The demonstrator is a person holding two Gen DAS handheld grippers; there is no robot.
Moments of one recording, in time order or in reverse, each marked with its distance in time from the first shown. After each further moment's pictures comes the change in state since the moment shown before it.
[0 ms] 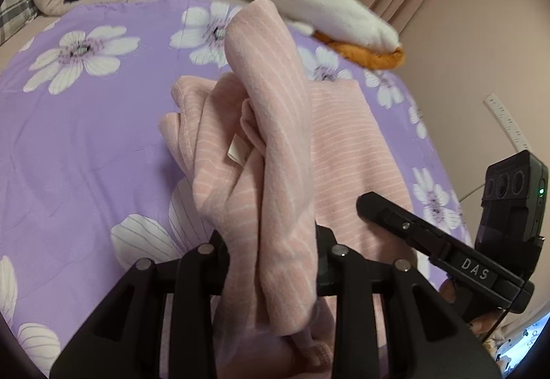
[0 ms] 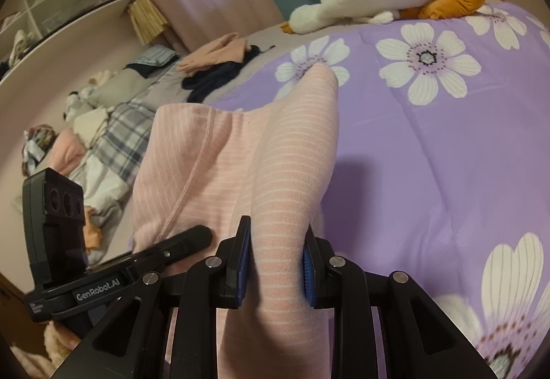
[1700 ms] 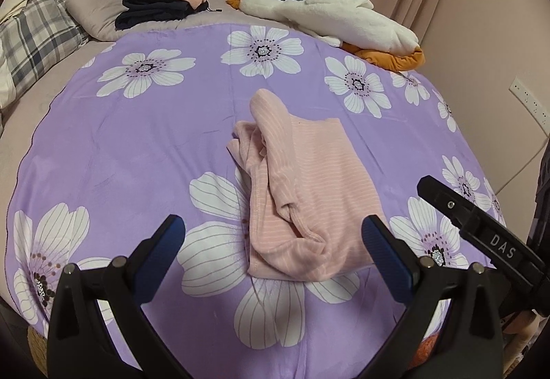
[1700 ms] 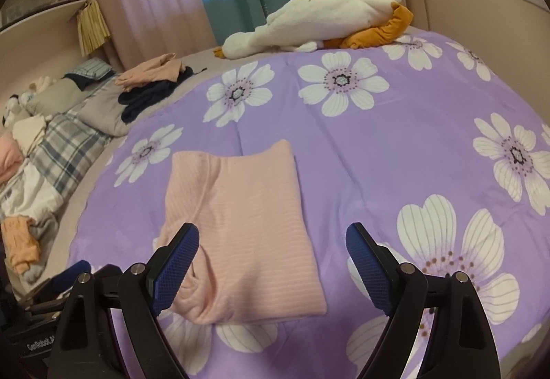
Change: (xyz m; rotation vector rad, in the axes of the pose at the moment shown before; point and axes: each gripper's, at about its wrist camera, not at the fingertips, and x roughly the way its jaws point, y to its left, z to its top) left arm -0.085 -0.011 -0.063 0.055 -0.112 0.208; right arm -0.061 0.038 -0.044 0.006 -0.146 -0.373
